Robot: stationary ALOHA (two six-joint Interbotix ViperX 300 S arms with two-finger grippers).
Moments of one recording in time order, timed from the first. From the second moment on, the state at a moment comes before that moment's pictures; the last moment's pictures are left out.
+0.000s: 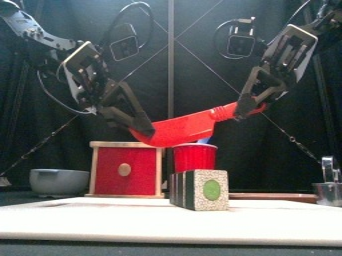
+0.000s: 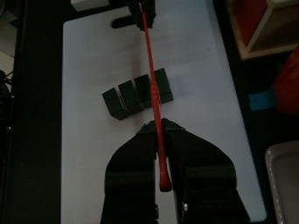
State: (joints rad) left arm -0.17 -0.03 0.83 -0.64 -0.27 0.48; right arm 0.05 -0.31 0.88 0.29 0.12 -0.06
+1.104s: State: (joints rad) left arm -0.19 0.06 0.78 -0.68 -0.21 0.48; right arm 0.02 -0.22 0.88 0.31 0.14 -0.06
